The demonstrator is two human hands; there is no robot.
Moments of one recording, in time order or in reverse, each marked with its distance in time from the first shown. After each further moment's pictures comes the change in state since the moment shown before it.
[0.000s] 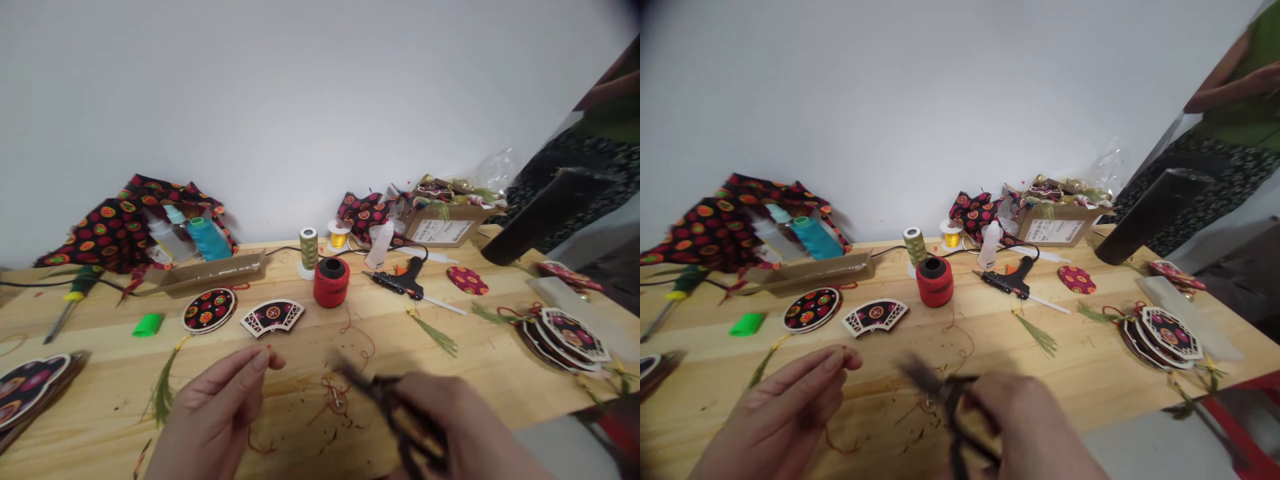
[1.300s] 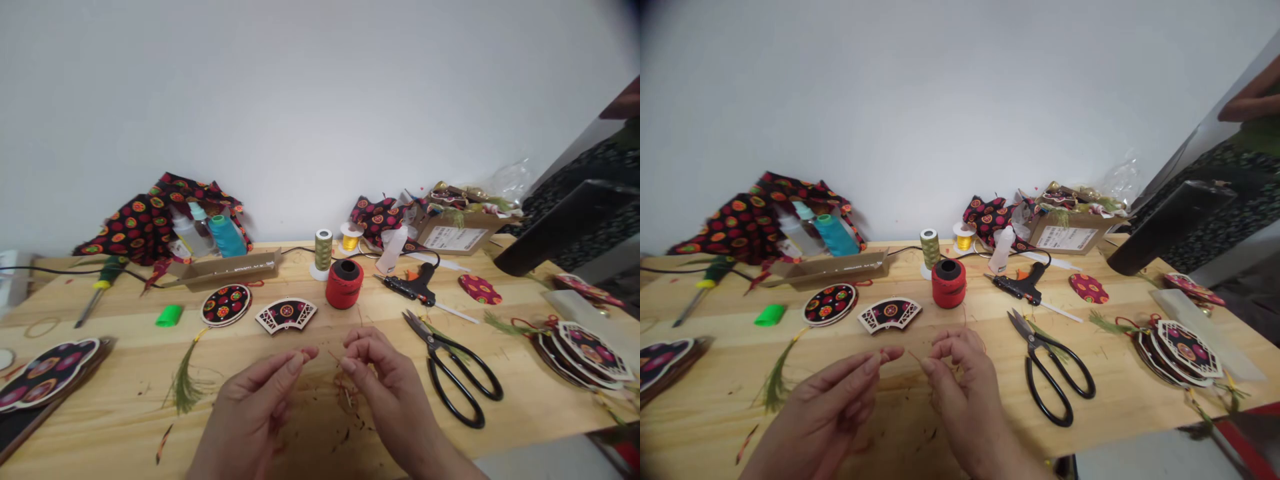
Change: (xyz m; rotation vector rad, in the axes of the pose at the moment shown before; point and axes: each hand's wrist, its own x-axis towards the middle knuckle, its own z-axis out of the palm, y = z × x) left_hand -0.005 -0.009 0.008 0.005 -0.031 -0.087; right_hand 0.051 -0.027 0.051 0.270 0.502 -0.268
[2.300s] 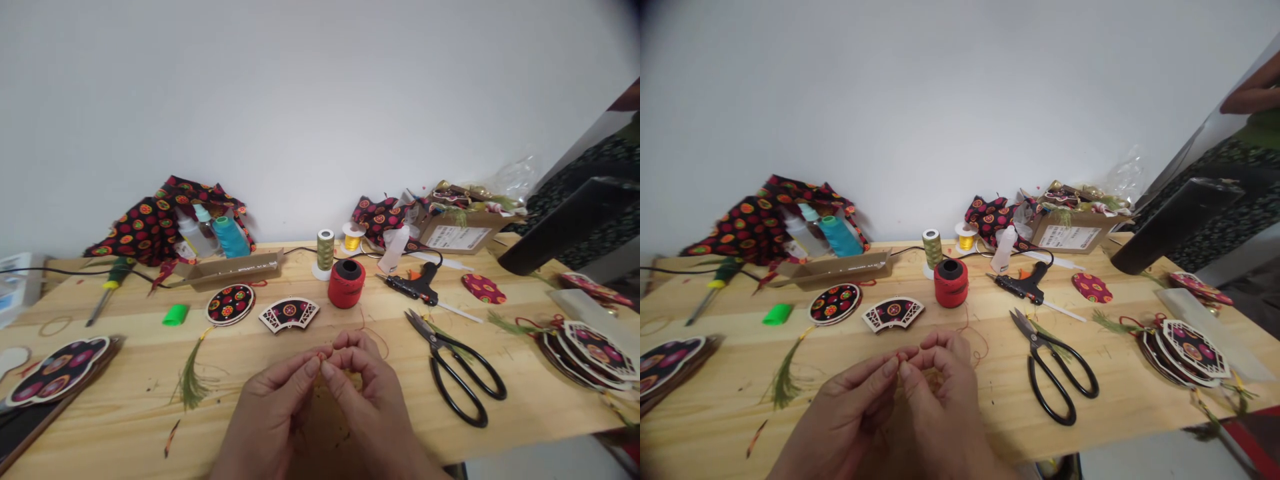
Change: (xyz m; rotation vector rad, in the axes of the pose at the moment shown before) left_hand -0.001 -0.008 0.013 -0.139 -0.094 -0.084; right_hand -0.007 -0.003 0.029 0.180 0.065 0.101
